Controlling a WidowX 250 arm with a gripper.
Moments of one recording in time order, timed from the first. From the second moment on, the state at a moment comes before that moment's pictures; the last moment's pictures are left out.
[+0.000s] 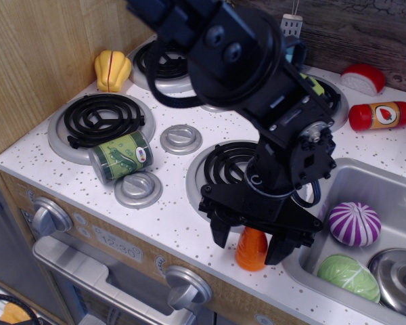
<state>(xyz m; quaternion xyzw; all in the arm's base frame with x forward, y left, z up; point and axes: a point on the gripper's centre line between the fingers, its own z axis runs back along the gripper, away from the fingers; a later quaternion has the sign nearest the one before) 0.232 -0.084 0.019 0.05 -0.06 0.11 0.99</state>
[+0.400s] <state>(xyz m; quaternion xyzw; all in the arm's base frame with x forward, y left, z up) 0.236 -0.066 0.020 0.05 -0.04 0.10 0.99</state>
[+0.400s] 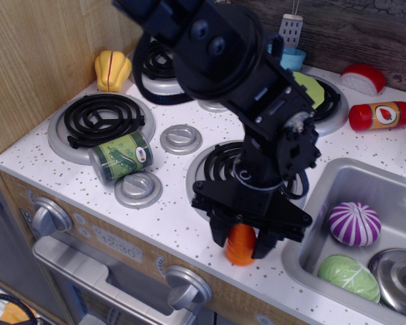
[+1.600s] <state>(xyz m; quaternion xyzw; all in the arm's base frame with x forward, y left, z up) 0.427 -0.009 0.075 0.07 -0.18 -0.02 0.98</state>
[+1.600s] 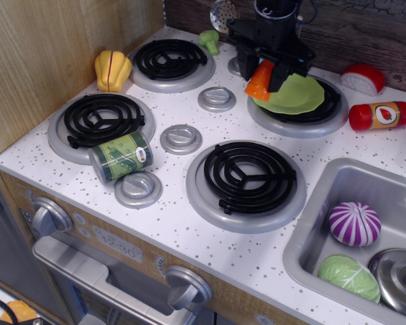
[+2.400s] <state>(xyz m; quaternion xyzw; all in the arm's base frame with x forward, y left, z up) 0.474 -0.010 0.054 0.06 -0.33 -0.05 0.94</state>
